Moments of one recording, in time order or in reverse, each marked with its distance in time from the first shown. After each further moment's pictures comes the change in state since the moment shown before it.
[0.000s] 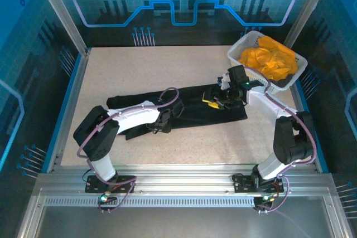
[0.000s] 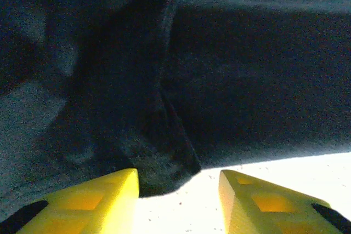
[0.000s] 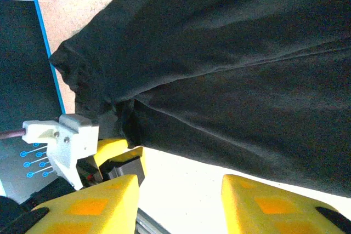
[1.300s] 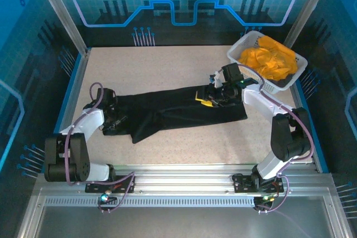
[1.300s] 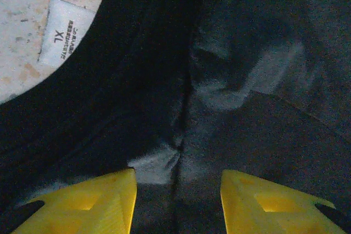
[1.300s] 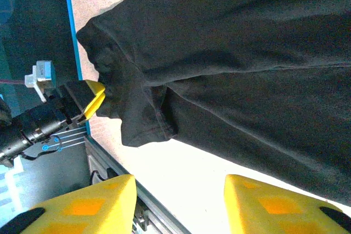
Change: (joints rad) left arm 0.813 -0.364 -0.388 0.320 0.320 0.001; right arm 0.056 0.045 0.055 0.030 -0.077 -0.019
